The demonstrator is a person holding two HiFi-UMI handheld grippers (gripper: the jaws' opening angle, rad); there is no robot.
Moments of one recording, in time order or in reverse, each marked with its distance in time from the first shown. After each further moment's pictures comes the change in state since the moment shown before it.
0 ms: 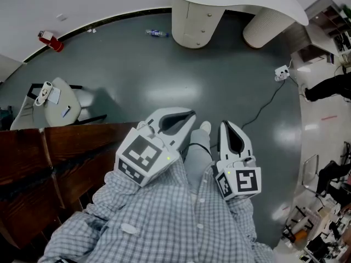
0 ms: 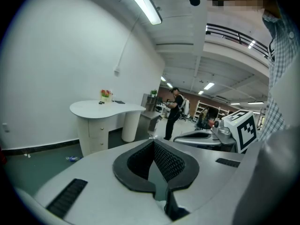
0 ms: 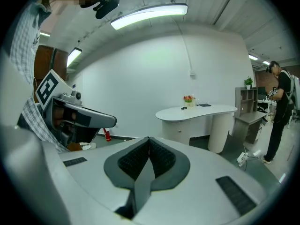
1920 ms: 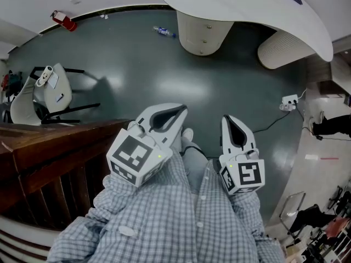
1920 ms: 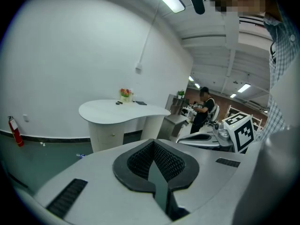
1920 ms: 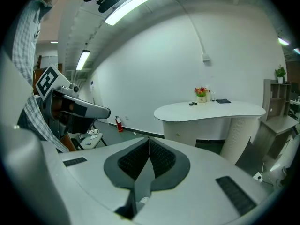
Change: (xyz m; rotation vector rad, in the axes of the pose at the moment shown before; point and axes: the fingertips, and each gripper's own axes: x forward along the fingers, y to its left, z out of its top) left arm 0.209 0.074 0.081 -0.146 -0.004 0.310; right arm 0.140 -0.230 0.030 -0.082 0.096 0.287
